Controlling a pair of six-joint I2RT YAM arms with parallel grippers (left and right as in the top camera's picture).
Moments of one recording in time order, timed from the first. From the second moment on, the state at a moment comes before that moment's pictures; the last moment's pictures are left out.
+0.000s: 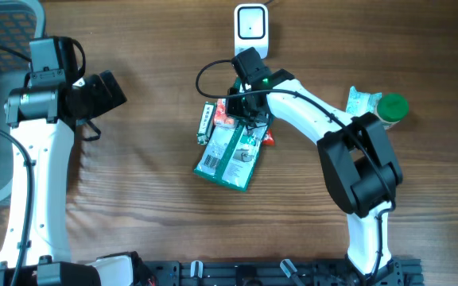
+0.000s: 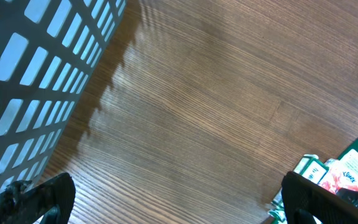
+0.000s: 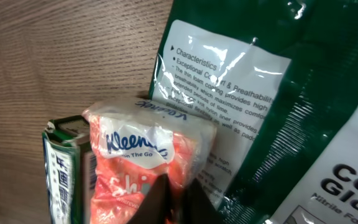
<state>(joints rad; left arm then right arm) 0.12 1.46 1.39 -1.02 -0.08 -0.37 0.53 2.15 1.52 -0.59 -0.22 0.66</state>
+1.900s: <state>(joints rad) 0.12 1.46 1.39 -1.02 -0.08 -0.37 0.13 1.85 1.80 -0.91 -0.44 0.01</state>
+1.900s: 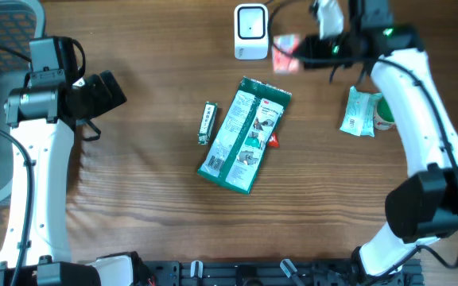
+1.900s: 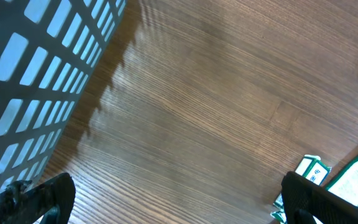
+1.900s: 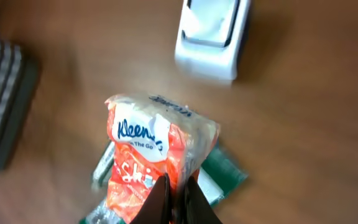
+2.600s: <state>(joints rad) 0.12 1.46 1.39 -1.02 -0.08 -0.37 0.45 2.20 2.06 -0.49 0.35 -0.74</state>
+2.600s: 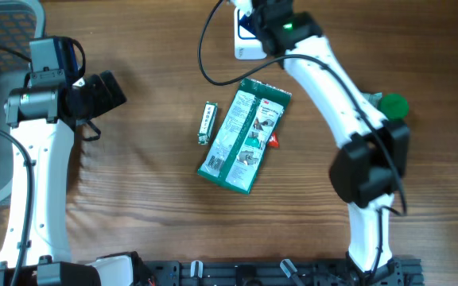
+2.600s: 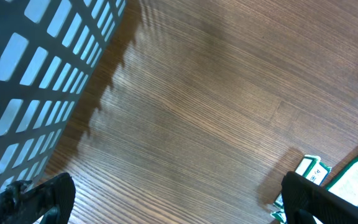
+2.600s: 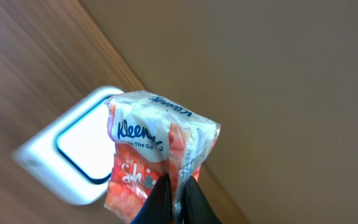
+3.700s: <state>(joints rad) 0.12 1.46 1.39 -1.02 -0.08 -0.37 0.46 2.36 2.05 -0.37 0.57 -0.63</state>
